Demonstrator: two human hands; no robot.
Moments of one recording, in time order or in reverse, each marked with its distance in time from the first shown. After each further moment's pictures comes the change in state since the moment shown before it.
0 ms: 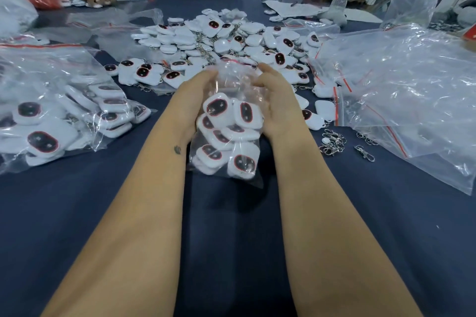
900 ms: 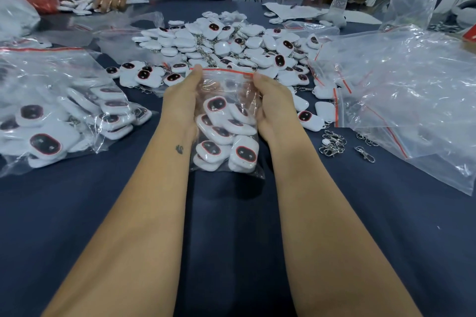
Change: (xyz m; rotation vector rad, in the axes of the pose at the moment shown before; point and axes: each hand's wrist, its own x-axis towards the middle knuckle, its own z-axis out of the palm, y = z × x) left_hand 0.005 -0.001 -0.002 -0.227 0.280 0.004; right_hand 0.009 0.013 -0.005 -0.077 0.081 -0.057
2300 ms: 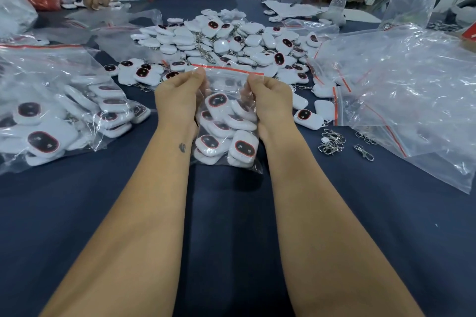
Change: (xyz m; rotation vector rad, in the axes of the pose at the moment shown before) left_hand 0.000 -0.005 -0.002 0.004 0.086 0.186; right_hand -0.007 0.005 0.002 -0.307 0.082 -0.177
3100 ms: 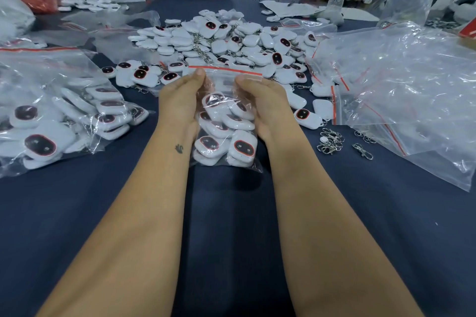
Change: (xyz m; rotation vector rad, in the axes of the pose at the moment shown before) left_hand 0.008 -0.005 0.004 -0.141 -0.013 -0.131; right_hand 0.004 0.000 -0.001 0.229 -0.174 0.124
